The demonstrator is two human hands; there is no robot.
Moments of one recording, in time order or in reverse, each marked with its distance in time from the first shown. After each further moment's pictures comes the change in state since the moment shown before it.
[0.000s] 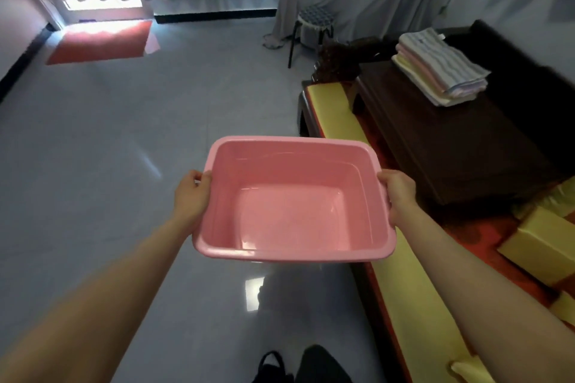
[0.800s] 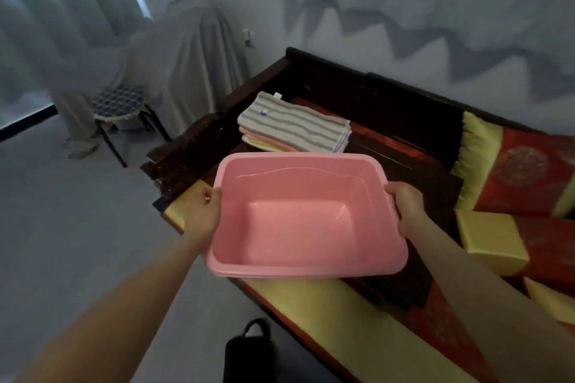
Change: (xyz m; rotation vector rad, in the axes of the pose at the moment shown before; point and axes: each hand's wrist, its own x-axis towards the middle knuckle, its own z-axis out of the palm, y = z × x) left_hand 0.296 0.362 0.415 0.144 -0.596 0.421; right_hand 0.336 -0.174 -0.110 0.374 0.659 0.136
